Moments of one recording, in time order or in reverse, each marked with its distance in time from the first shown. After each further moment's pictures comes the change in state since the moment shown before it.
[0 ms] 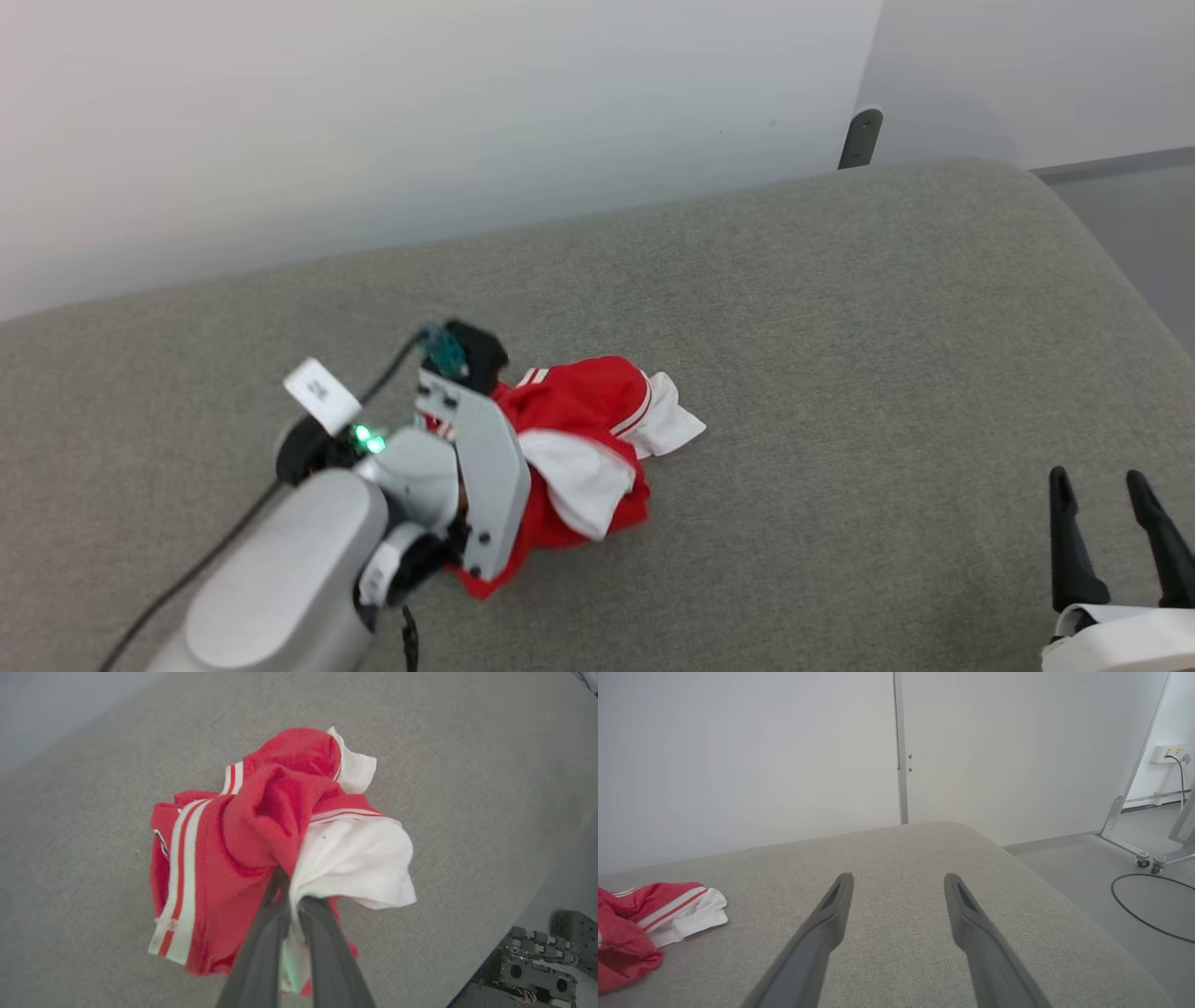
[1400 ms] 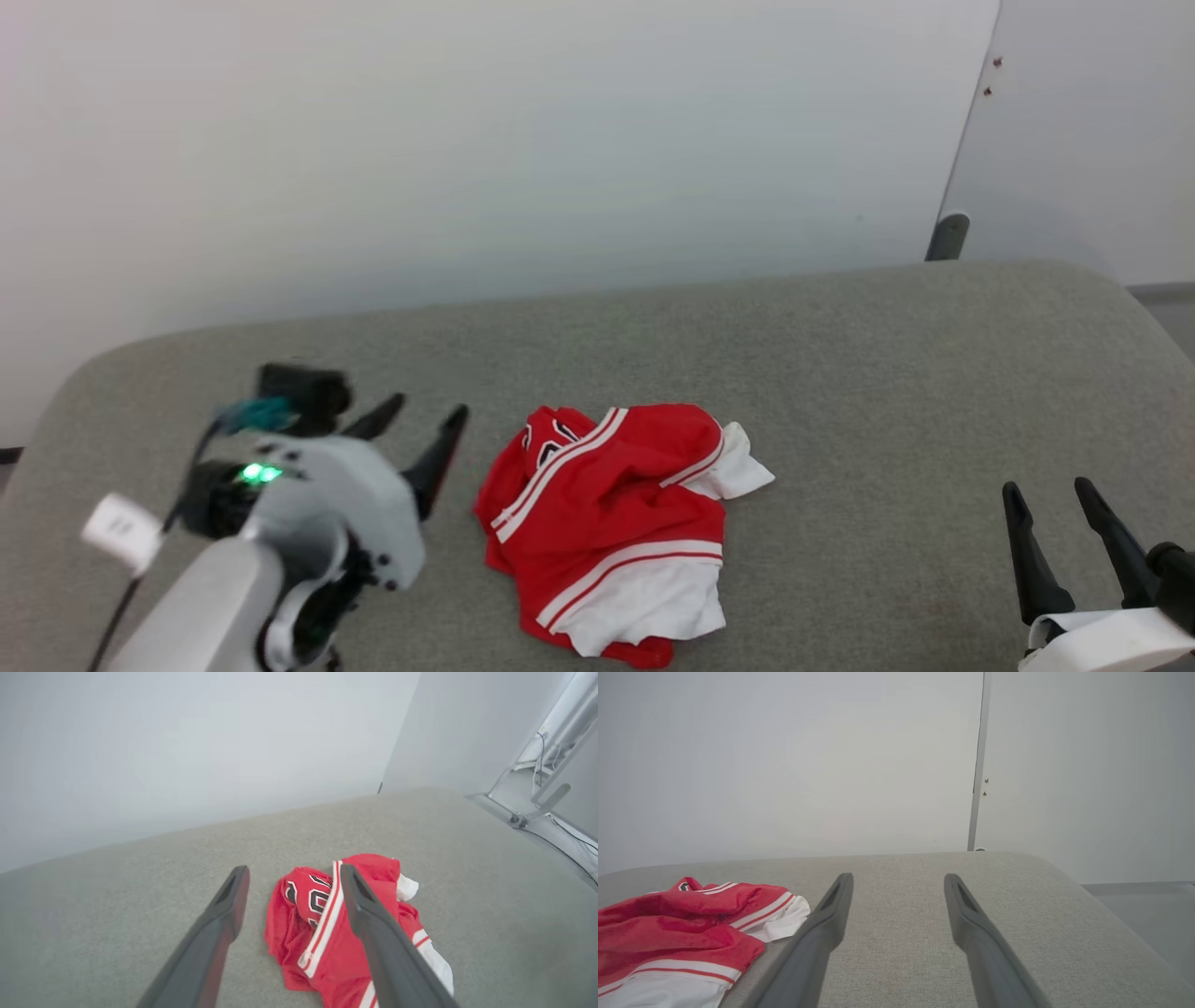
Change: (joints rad) left arm 0.192 0.054 0.180 -0.026 -0.064 -0.023 -0.475; right arm -0.018 -0.084 0.132 0.066 0.054 0.000 -0.005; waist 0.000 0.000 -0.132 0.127
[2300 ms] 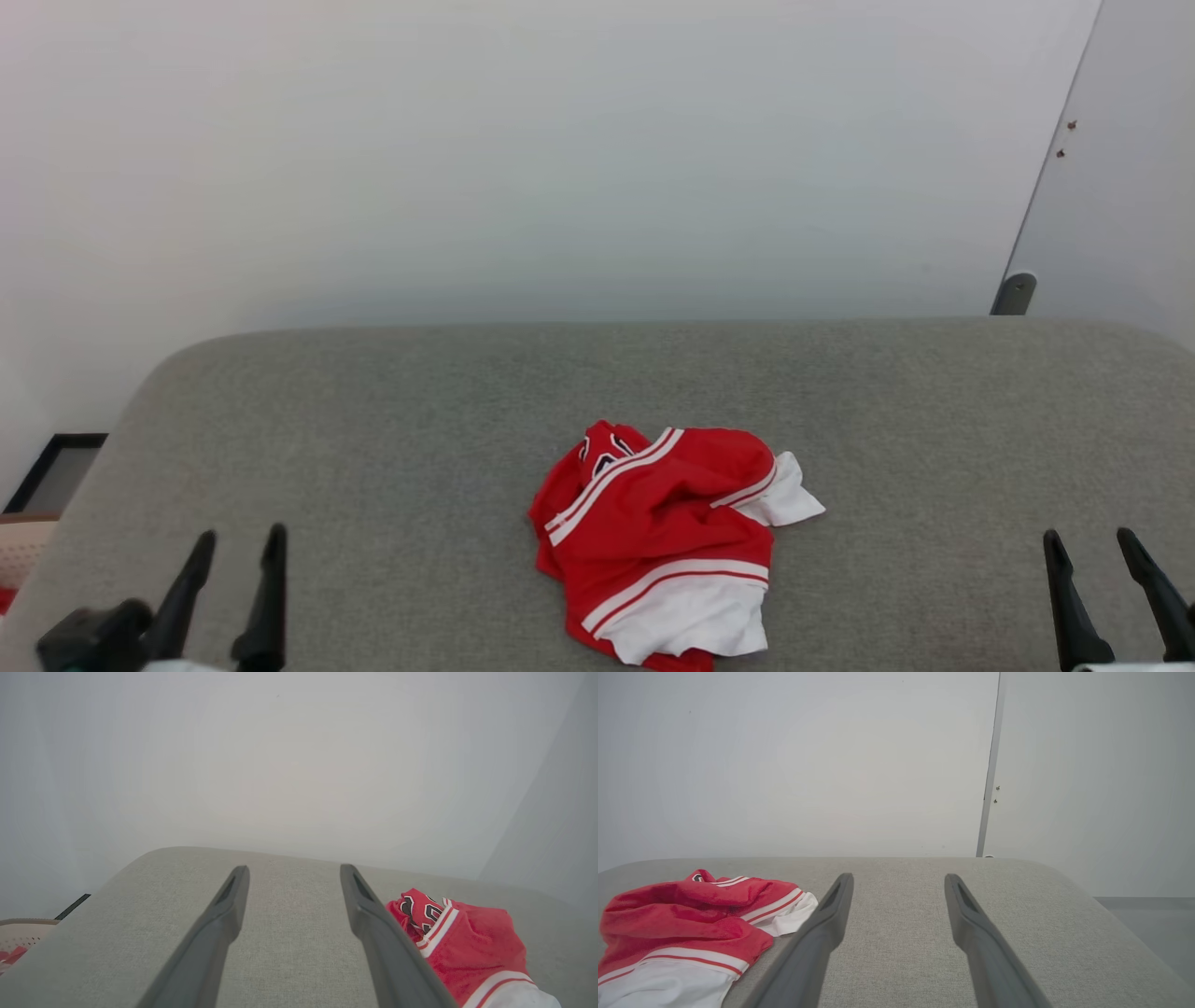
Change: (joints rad) left arm 0.464 0.019 0.274 -0.069 0.038 0.034 -0.531; right arm 0.074 -0.041 -0.022 0.034 0.020 0.000 -0.067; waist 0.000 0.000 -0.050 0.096
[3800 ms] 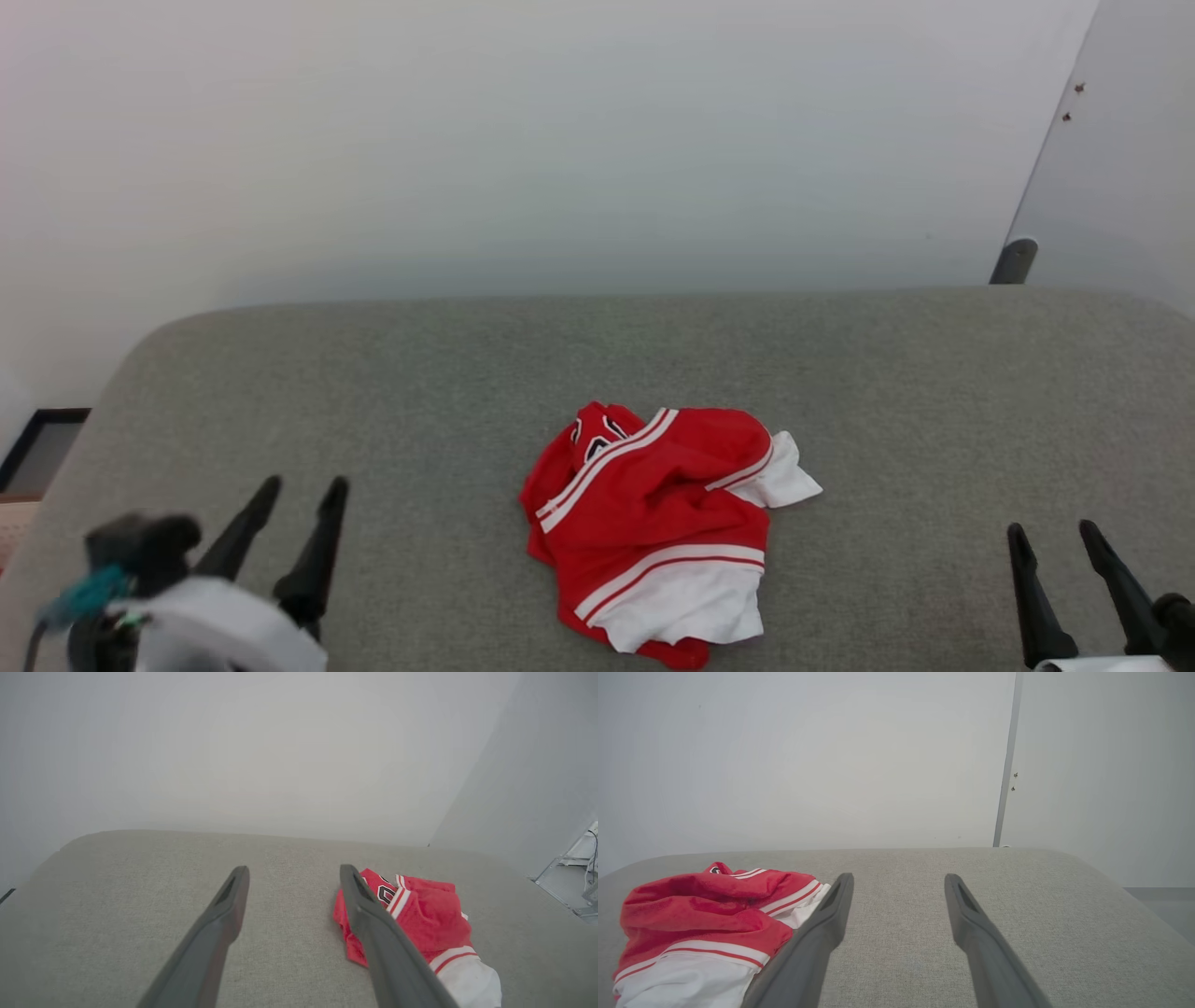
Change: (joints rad) left arm -0.078 -0.051 0.060 -0.073 0.029 -0.120 0.273; right arm 0.000 0.040 0.025 -0.023 -0.007 0.000 -0.009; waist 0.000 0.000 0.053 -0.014
